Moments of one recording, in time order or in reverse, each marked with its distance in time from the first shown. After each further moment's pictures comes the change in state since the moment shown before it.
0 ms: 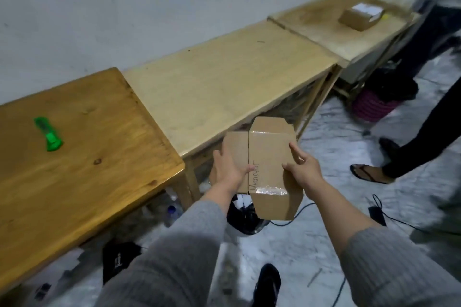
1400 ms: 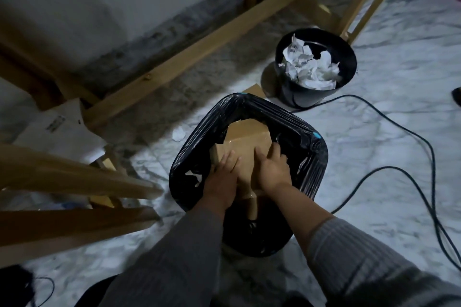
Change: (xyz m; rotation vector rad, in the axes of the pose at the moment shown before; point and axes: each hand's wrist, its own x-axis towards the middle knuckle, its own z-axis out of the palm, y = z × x) left_hand 0.304 -0.426 0.426 0.845 -0.485 0.295; right_hand 0.379 0.487 0.211 -0.999 -0.236 -0.078
